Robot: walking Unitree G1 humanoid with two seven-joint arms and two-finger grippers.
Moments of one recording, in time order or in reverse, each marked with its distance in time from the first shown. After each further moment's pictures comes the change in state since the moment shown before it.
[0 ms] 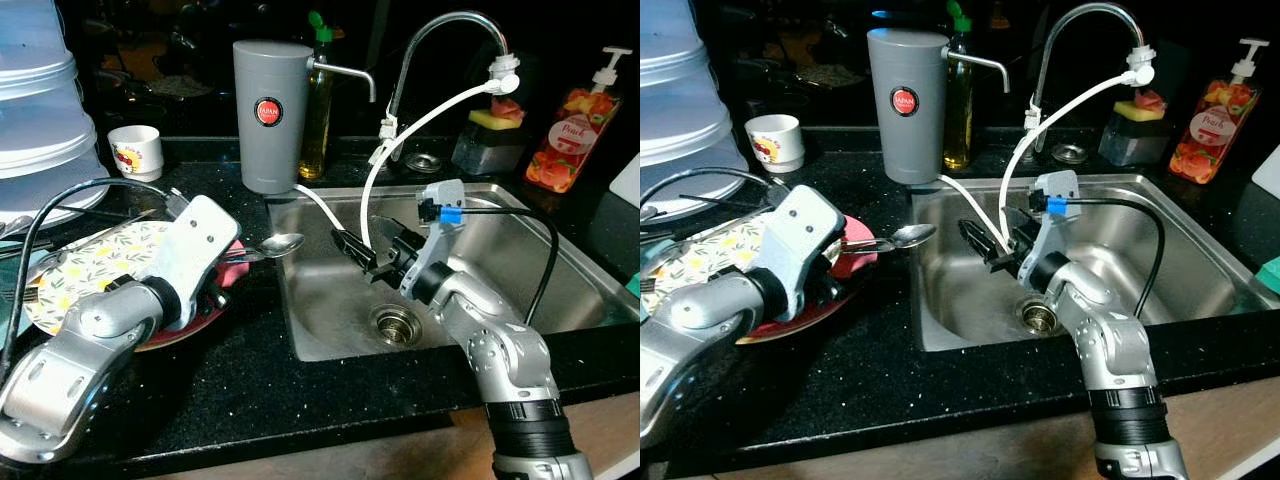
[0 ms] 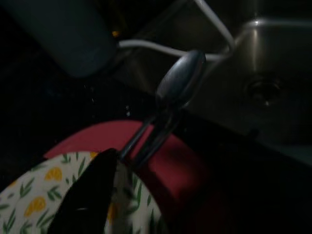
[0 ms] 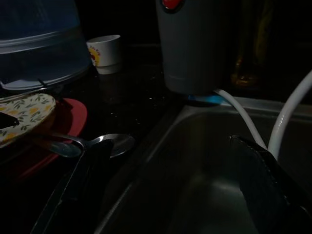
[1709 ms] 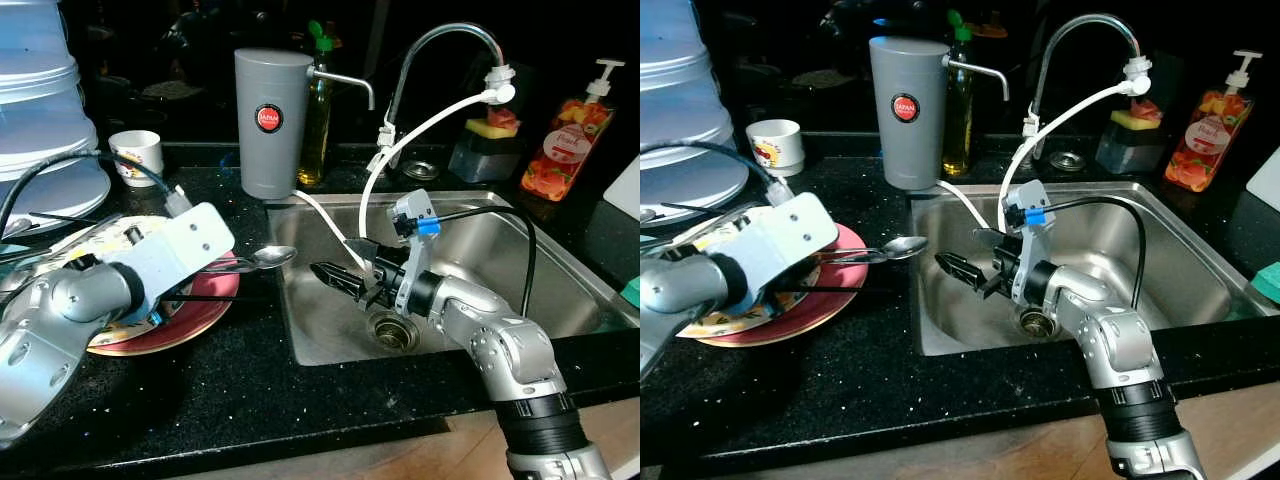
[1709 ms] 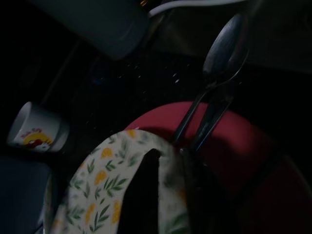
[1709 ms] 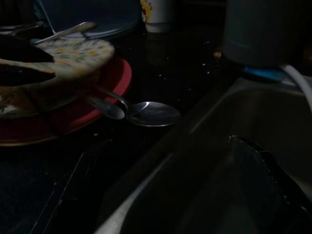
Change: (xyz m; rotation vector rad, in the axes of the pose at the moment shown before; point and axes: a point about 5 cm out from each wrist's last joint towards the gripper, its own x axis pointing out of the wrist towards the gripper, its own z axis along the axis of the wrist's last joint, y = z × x) left arm -0.012 0.021 0.010 0.317 0.170 0.099; right arm 0.001 0.013 -0.011 -0.016 0.168 0.213
